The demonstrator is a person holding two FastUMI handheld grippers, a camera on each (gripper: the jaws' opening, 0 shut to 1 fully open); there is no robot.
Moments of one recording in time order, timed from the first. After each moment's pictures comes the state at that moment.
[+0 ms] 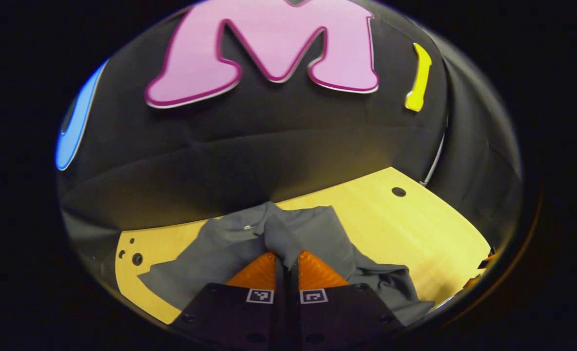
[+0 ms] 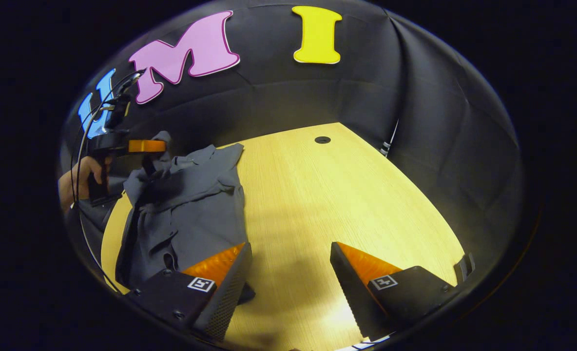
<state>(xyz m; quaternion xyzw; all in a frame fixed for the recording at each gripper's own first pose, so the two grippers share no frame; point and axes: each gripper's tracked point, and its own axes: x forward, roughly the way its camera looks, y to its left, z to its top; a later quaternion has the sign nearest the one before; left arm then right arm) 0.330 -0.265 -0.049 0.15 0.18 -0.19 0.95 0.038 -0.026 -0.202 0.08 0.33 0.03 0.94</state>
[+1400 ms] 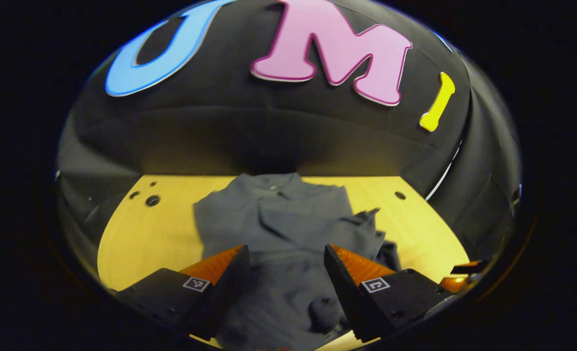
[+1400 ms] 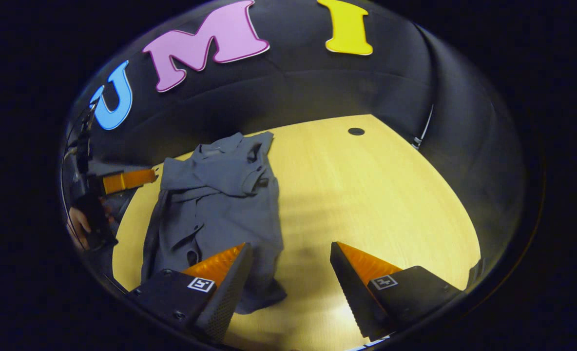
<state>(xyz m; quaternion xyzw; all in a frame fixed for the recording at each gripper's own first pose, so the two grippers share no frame) 0.197 -0.116 -0.097 0.03 0.21 -0.10 0.97 0.039 0.042 -0.208 0.08 0.37 0.11 0.92</state>
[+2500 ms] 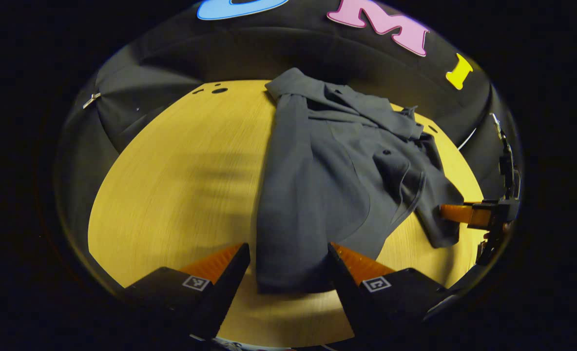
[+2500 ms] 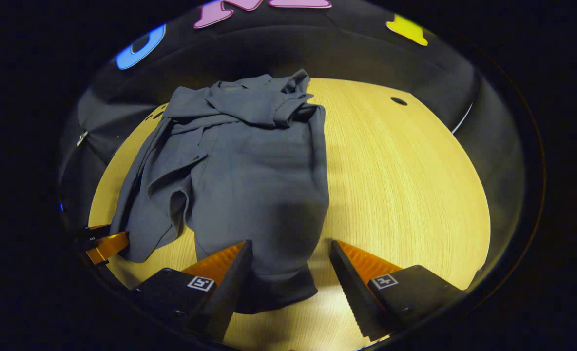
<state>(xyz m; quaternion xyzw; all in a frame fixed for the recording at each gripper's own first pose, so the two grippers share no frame) 0.026 -0.020 -0.271 0.02 0.35 -0.01 0.94 0.005 0.102 -0.304 -0.02 0.45 0.15 0.88</state>
